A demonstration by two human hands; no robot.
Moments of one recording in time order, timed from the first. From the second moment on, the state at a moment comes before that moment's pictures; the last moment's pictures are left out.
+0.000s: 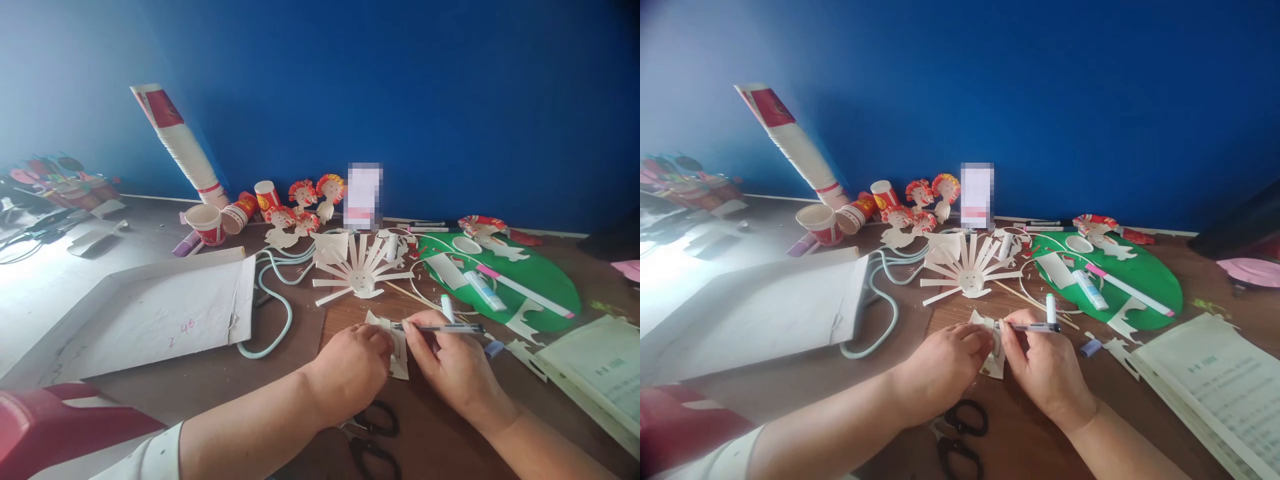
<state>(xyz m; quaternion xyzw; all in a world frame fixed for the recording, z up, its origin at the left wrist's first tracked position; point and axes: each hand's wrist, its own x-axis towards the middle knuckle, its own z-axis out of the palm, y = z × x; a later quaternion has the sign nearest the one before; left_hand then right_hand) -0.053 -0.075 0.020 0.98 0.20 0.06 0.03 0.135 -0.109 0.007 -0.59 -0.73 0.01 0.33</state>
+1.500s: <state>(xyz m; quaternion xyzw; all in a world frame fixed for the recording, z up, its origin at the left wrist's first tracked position) -0.052 -0.078 0.017 0.98 0.21 0.04 0.01 0.139 -0.115 0.004 -0.61 -0.73 0.01 0.31</state>
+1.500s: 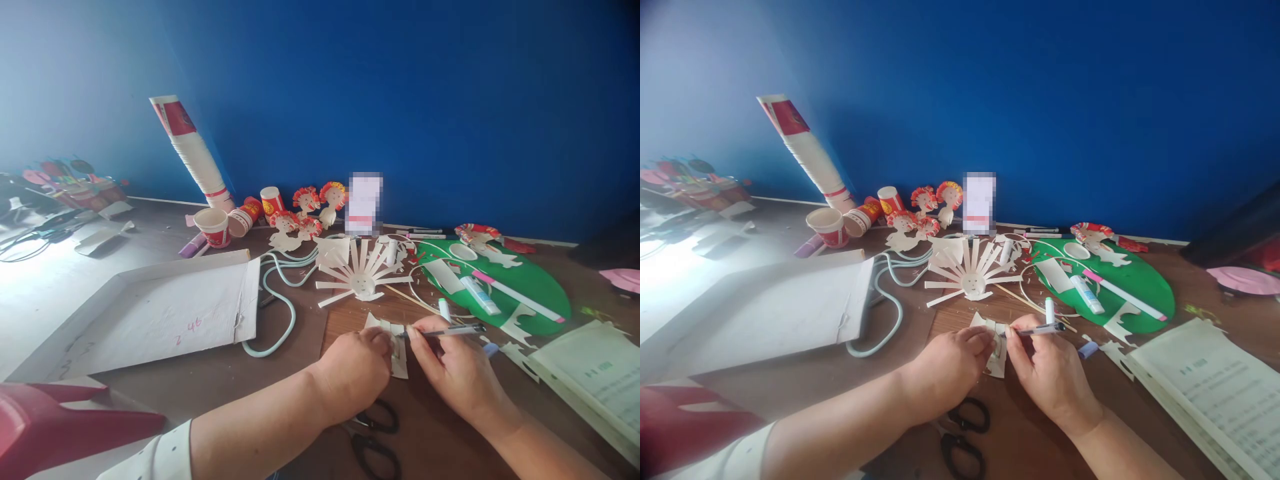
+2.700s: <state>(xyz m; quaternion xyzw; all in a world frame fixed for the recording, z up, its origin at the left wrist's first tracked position) -0.052 -0.073 0.025 0.98 0.18 0.03 0.00 0.141 -0.124 0.008 -0.59 -0.75 0.03 0.30</state>
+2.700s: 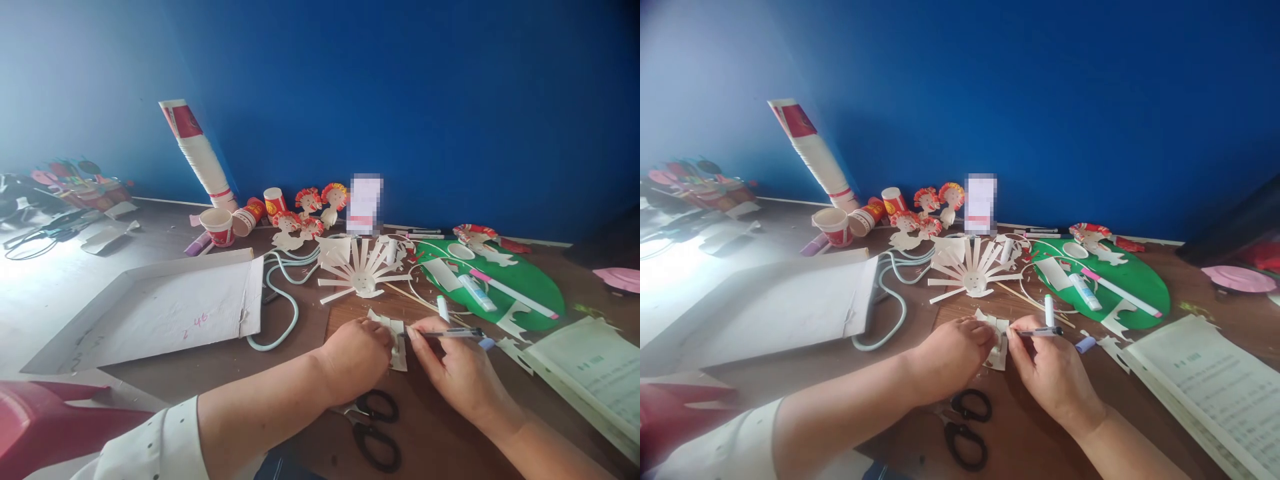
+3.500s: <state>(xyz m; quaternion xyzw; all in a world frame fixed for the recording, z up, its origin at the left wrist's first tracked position) -0.059 -0.076 0.036 0.97 0.23 0.01 0.07 0.139 -0.125 0.000 -0.59 -0.74 0.00 0.31</state>
